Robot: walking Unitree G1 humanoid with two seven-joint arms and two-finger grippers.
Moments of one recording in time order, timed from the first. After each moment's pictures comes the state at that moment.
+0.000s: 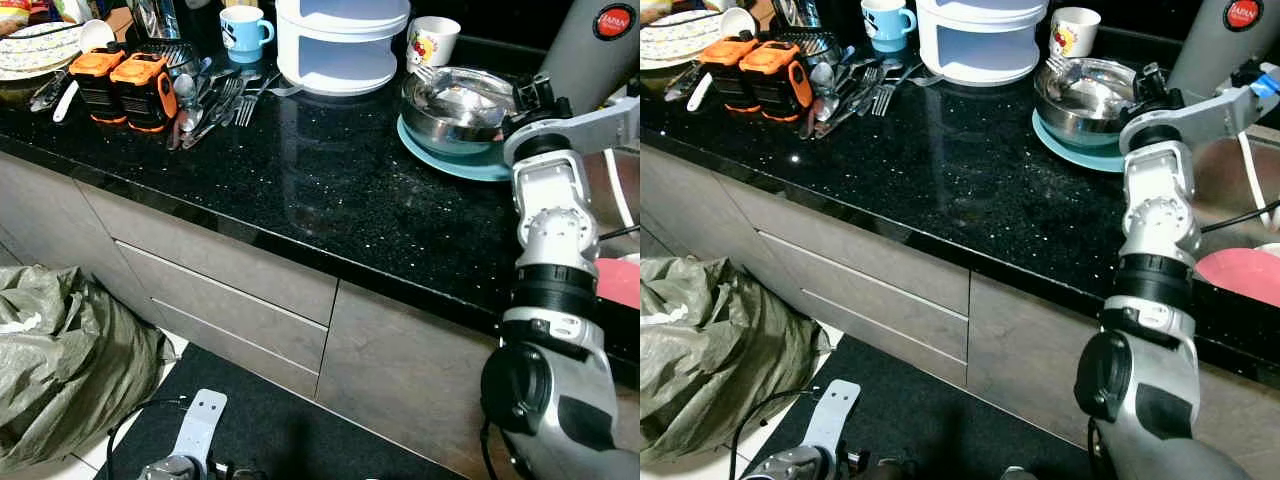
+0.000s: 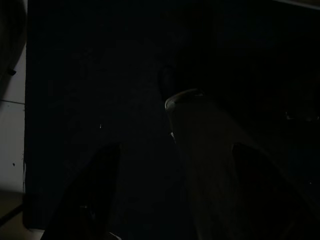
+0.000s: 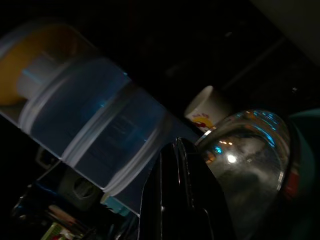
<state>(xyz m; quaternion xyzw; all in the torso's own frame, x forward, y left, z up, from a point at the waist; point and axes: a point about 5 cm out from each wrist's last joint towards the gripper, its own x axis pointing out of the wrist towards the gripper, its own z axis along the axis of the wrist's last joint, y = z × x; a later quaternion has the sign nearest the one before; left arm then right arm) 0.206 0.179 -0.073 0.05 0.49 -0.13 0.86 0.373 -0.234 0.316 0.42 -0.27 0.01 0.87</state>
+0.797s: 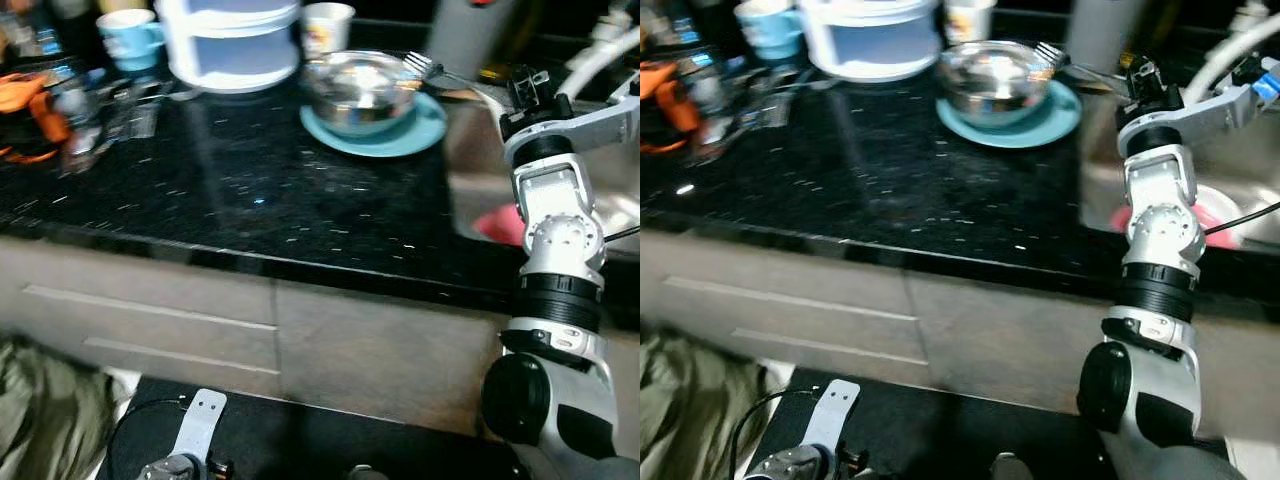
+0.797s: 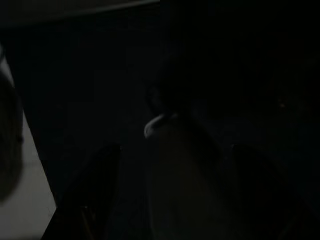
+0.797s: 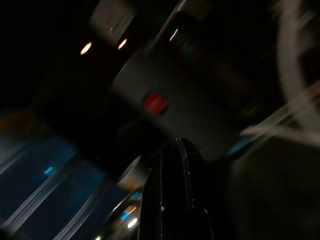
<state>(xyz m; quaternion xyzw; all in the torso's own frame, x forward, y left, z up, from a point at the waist) 0.206 0.179 -0.073 0.05 0.49 -0.13 0.86 0.370 -0.232 0.317 0.40 -0.27 0.04 0.88</state>
